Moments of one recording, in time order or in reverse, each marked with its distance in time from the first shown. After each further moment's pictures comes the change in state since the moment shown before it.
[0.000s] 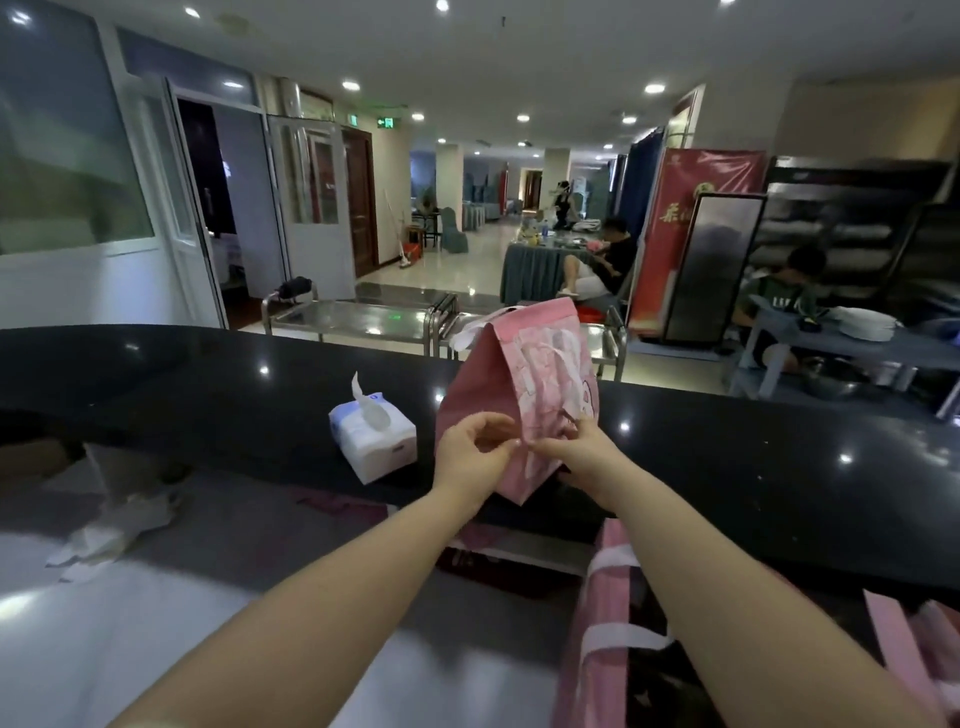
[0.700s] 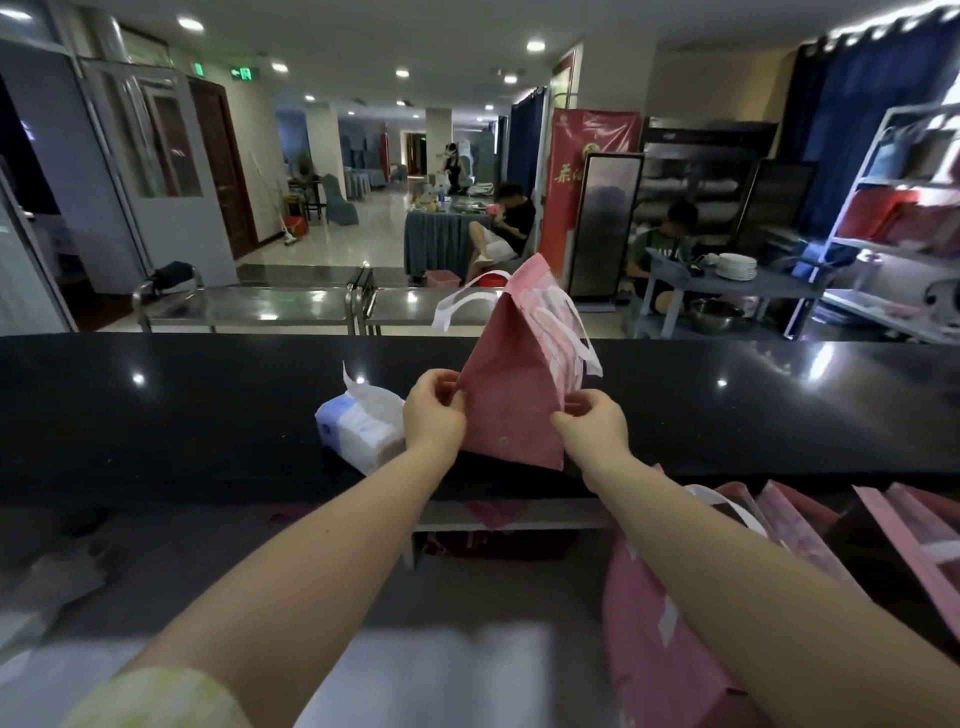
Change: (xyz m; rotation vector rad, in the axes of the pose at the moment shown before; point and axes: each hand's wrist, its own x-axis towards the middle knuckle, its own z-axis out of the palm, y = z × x) left_hand 0.081 -0.065 -0.056 0.018 -0.024 -0.037; right_hand -0.005 0.014 0.071 -0.066 0.657 -0.095
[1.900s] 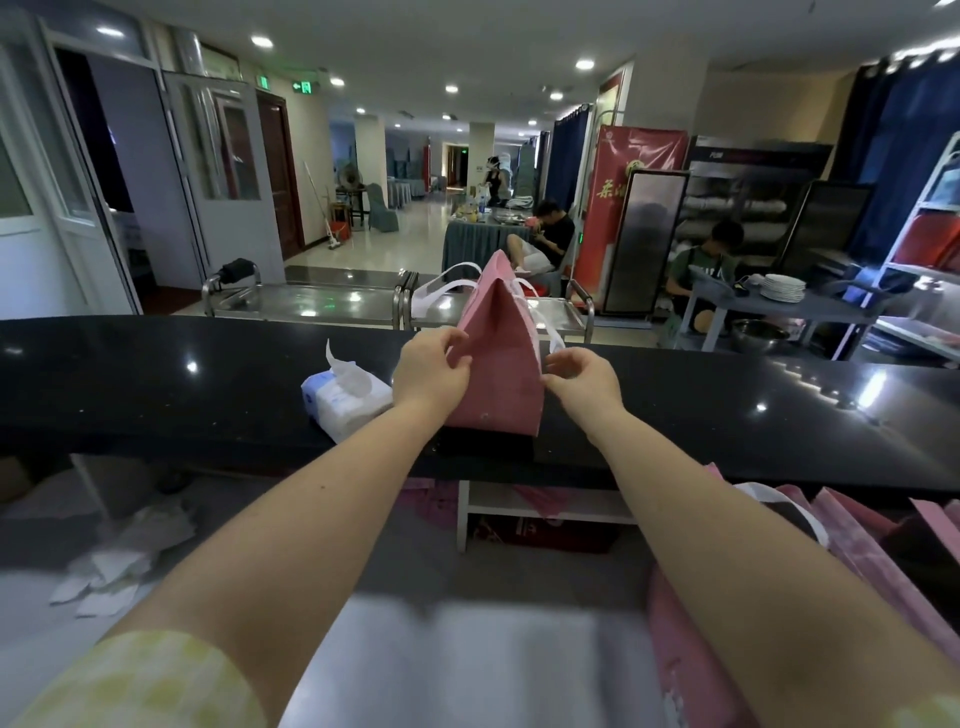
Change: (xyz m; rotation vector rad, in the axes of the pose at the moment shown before) left_hand 0.014 0.033 -0.110 0.400 0.003 0.269; right_hand -0.011 -0.051 0.063 -0.127 -0.165 -0.247
